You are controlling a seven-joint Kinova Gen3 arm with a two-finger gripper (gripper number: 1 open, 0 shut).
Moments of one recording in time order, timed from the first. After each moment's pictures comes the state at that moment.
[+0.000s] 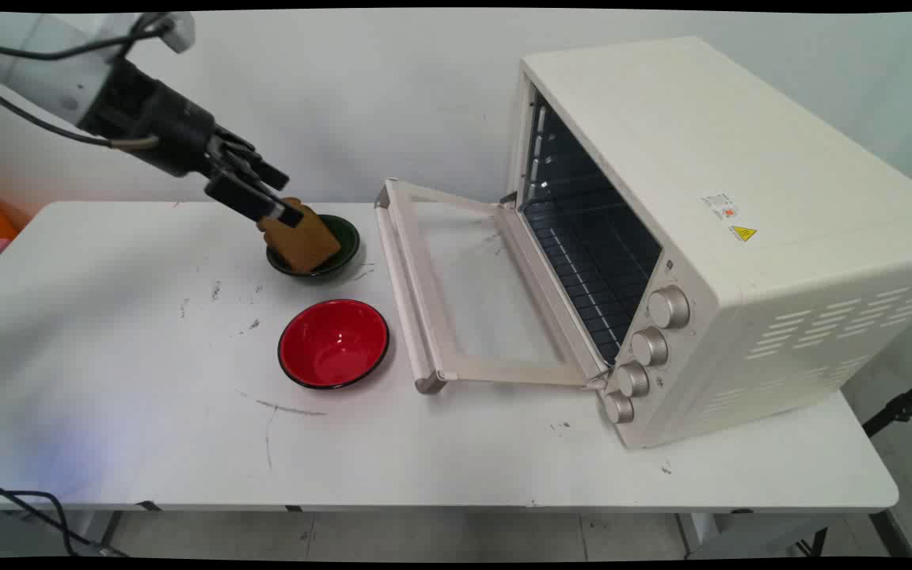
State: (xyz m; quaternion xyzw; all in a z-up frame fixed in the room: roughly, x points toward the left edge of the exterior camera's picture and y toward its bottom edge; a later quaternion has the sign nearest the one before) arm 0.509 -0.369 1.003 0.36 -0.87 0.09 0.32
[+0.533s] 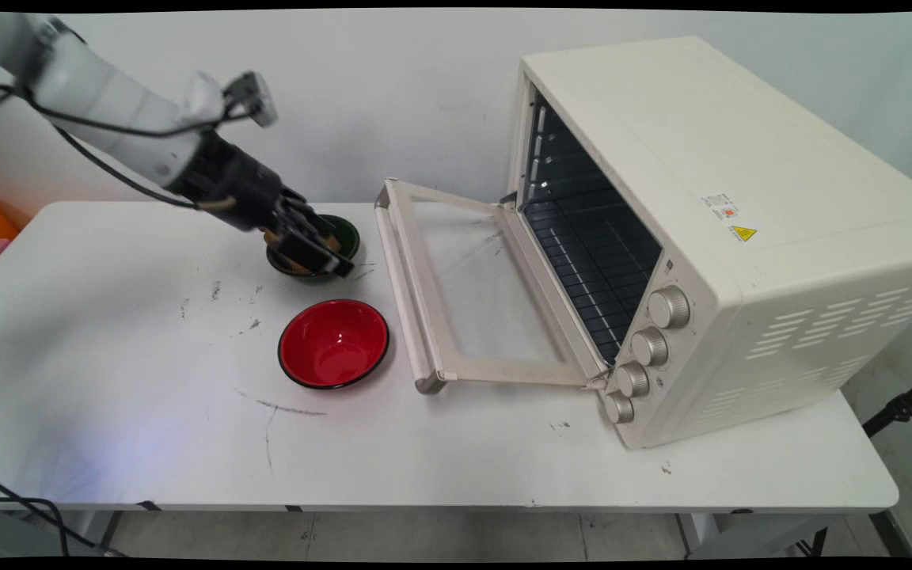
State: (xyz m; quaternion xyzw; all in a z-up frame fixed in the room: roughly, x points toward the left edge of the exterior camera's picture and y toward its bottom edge) arm 0.458 -0.386 0.939 0.37 -0.88 0.07 0.30
